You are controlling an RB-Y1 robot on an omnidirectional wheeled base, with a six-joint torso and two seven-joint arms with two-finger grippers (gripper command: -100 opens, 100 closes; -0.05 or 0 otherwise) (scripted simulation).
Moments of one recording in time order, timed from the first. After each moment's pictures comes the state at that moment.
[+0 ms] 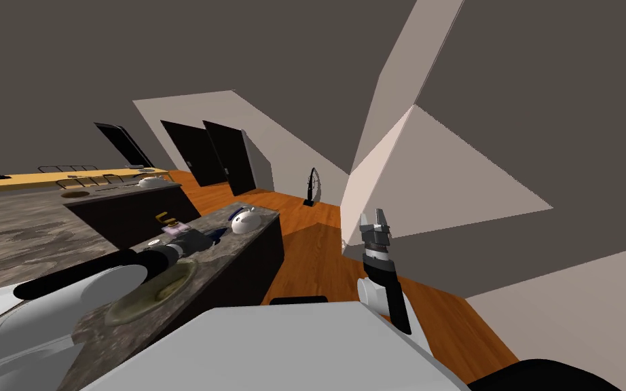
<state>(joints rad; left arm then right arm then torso) 0.29 0.37 0.64 -2.06 0.87 0.89 0.45 0.52 0.00 -0.04 -2.31 -0.01 -0.43 -0.12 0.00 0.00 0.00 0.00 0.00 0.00</state>
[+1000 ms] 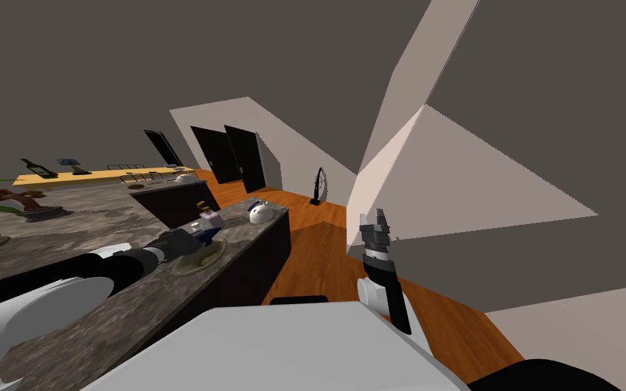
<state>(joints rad) 0.37 0.36 0.72 -2.26 0.87 0.99 0.45 0.52 0.00 -0.04 -2.31 -0.01 -0.43 -0.12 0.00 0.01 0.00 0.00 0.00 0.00</state>
